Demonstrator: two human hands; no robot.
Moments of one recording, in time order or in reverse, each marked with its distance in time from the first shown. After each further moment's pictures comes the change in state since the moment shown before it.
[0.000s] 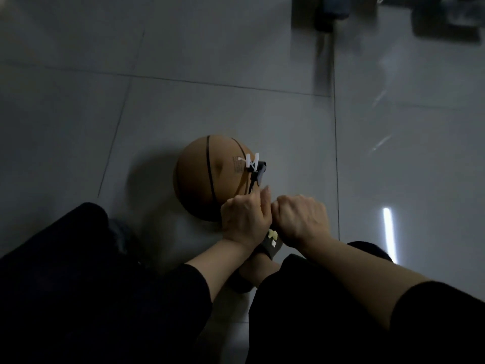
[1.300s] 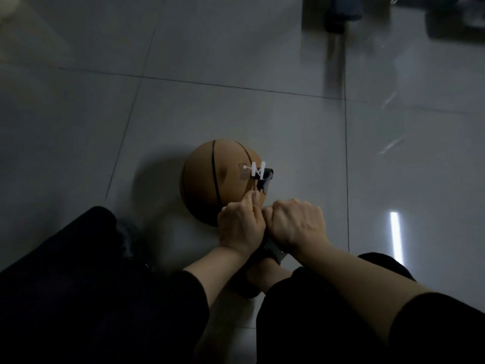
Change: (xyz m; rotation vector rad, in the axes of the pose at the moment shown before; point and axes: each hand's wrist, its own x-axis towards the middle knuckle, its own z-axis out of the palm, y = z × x) left_hand -0.005 -0.024 -0.001 -0.155 0.029 -0.095; right_hand 0.011 -0.024 0.005 -0.062 -0.026 -0.029
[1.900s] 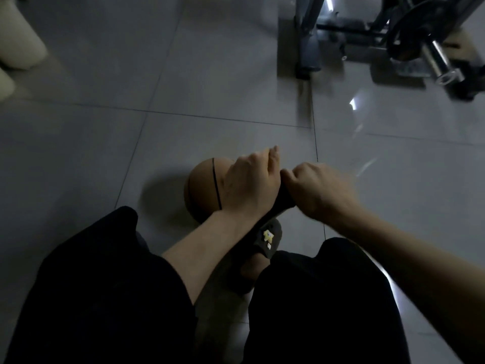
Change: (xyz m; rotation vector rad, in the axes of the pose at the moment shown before) left_hand 0.000 0.124 -0.111 -0.052 0.099 0.269; right_hand -0.091 -0.001 -0.132 0.115 0.192 -0.003
